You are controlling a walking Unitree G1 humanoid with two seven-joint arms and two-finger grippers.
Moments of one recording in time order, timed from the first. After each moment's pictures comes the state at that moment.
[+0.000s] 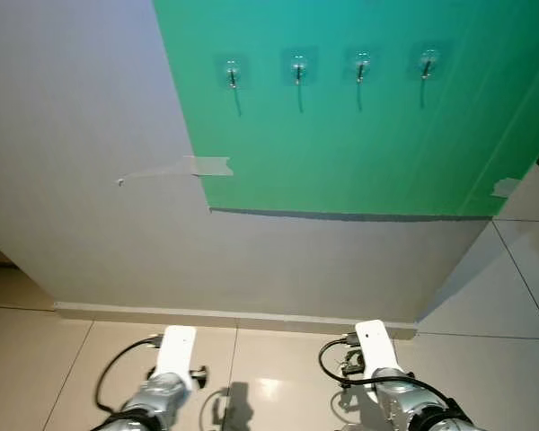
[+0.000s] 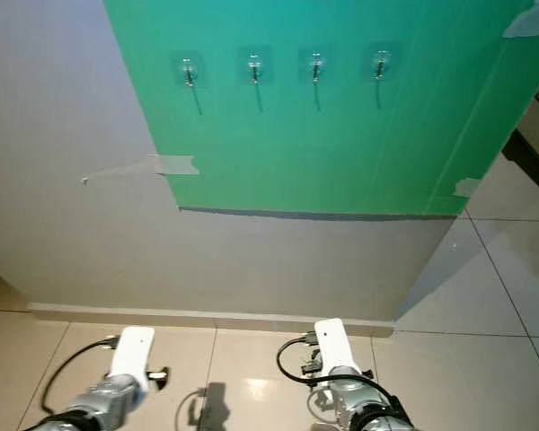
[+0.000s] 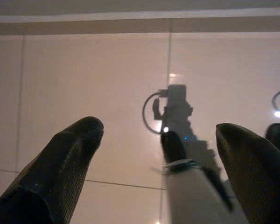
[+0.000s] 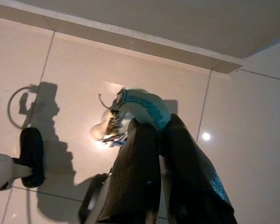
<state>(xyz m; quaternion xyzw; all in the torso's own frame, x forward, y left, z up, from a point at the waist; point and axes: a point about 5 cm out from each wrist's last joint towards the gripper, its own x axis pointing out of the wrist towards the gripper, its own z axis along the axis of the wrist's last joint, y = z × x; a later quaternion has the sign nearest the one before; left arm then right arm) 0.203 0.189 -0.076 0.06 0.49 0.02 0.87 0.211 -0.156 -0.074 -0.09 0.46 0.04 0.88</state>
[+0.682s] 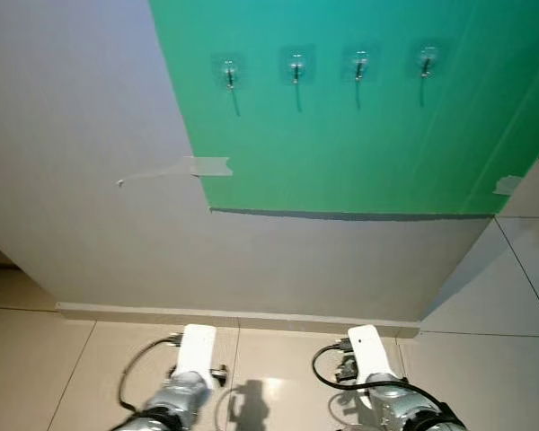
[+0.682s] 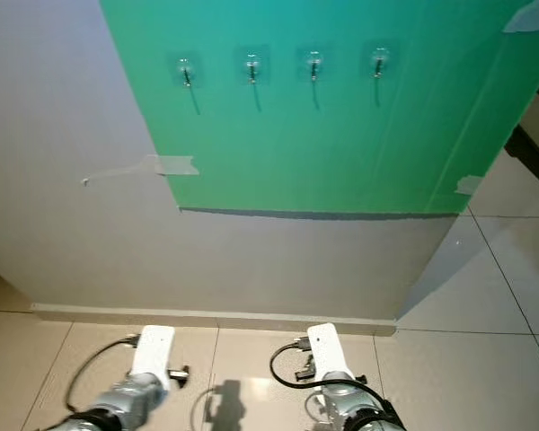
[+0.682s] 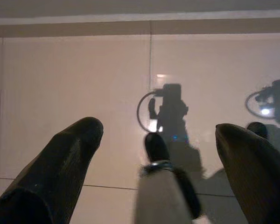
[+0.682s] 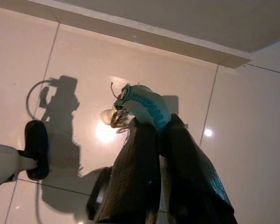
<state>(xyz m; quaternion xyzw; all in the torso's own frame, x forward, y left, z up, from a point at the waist) 0.205 0.142 -0.078 0.04 0.49 -0.01 0.87 0.204 -0.147 -0.078 -0.10 0.47 0.05 0.88</state>
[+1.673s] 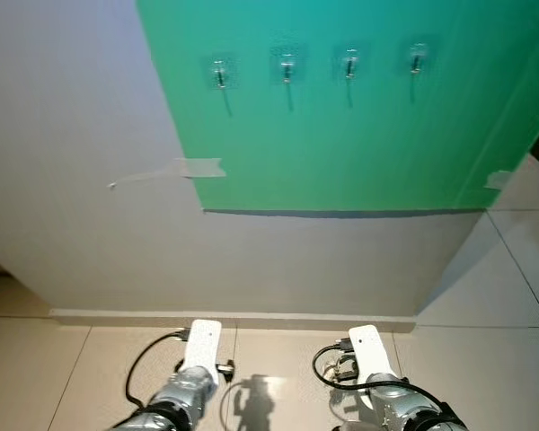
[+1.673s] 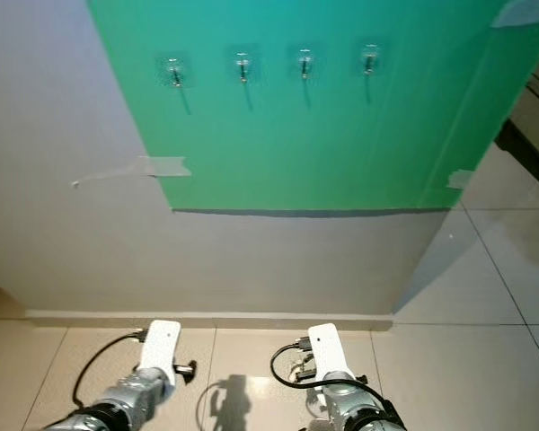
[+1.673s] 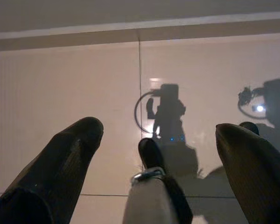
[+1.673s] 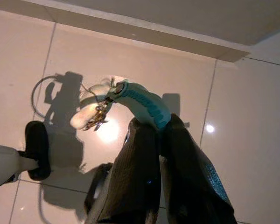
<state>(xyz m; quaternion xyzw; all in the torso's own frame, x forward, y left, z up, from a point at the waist) 0.210 0.138 -0.075 0.04 0.48 -0.02 0.88 0.204 -0.148 -0.078 -0.09 0.47 0.05 0.87</state>
